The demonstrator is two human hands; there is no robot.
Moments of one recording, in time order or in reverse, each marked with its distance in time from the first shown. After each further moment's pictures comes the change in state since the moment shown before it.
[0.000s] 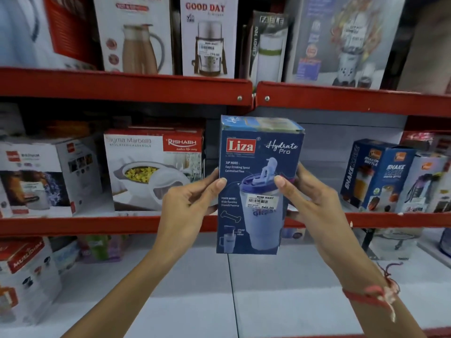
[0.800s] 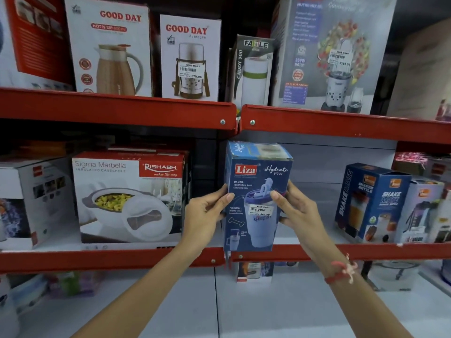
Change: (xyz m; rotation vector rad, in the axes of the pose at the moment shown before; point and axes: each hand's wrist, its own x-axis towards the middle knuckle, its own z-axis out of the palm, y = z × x) left_hand 0.100 -0.089 0.050 -0.067 0.033 -0.080; right_hand 0.095 0.075 -0.047 0.015 0.001 0.037
